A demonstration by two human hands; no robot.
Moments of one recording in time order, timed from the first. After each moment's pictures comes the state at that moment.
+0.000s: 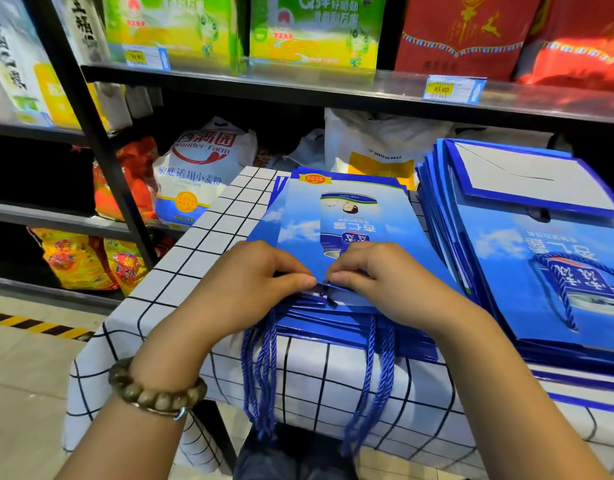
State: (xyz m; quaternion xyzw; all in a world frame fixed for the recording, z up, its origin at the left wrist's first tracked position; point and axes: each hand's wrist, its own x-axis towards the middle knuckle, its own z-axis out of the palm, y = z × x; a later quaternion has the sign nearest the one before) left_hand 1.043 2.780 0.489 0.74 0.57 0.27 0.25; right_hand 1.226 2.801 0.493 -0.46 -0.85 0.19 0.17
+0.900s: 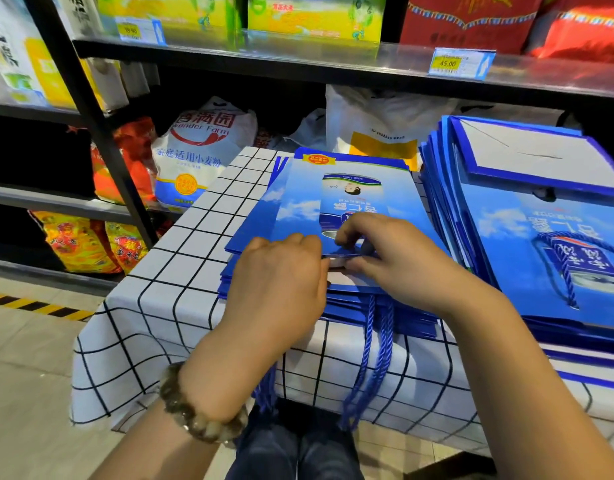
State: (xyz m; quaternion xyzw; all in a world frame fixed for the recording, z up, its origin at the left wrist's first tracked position) left_hand 1.085 2.752 0.483 0.78 0.58 0.22 -0.12; right_hand 1.235 2.796 0.494 -0.46 -0.85 0.18 0.20
